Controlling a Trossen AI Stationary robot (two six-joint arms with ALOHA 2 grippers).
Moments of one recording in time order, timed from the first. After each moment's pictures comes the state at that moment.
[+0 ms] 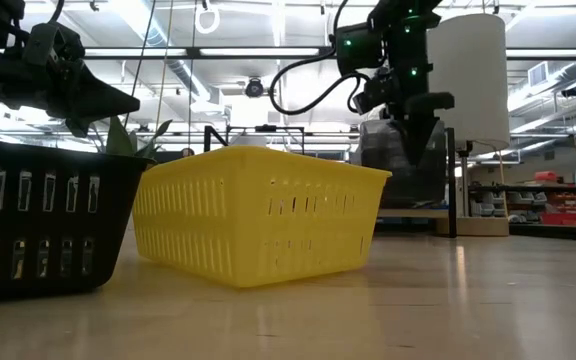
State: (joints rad) left arm -0.04 0.06 0.06 -0.06 -0.40 -0.22; right arm -0.31 1.70 1.40 -1.25 0.26 -0.24
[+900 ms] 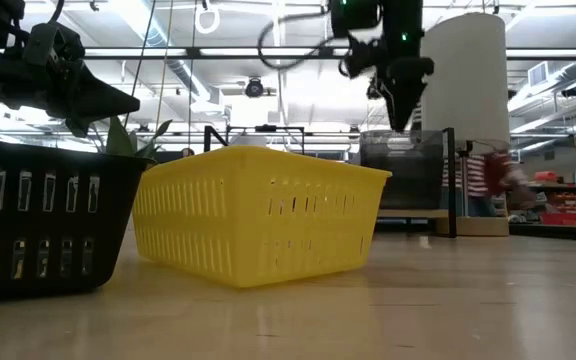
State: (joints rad) left arm -0.04 0.06 0.06 -0.06 -0.40 -0.22; right arm -0.25 1.70 1.60 -1.36 0.29 -0.09
